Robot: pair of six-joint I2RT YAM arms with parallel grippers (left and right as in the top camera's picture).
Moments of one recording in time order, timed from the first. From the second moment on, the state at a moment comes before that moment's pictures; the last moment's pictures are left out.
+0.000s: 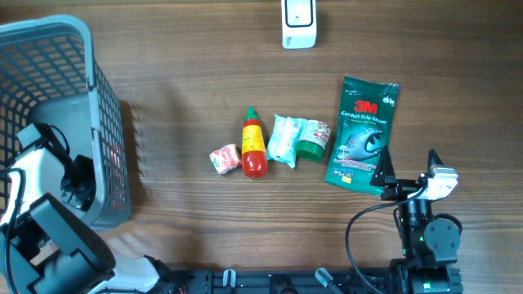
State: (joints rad) left arm 0.65 1.65 0.97 -0.85 -0.06 -0.52; right arm 0.05 0.02 0.01 0.01 0.08 0.14
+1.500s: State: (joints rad) left arm 0.66 1.64 0.90 -0.70 0.39 -0.82; right arm 0.05 0.02 0.01 0.01 0.08 0.14
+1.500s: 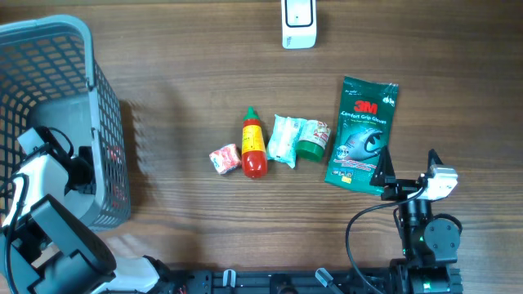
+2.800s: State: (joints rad) left arm 0.57 1.60 0.95 -0.84 -0.12 -0.26; right arm 0.05 0.02 0.01 0.01 0.08 0.14
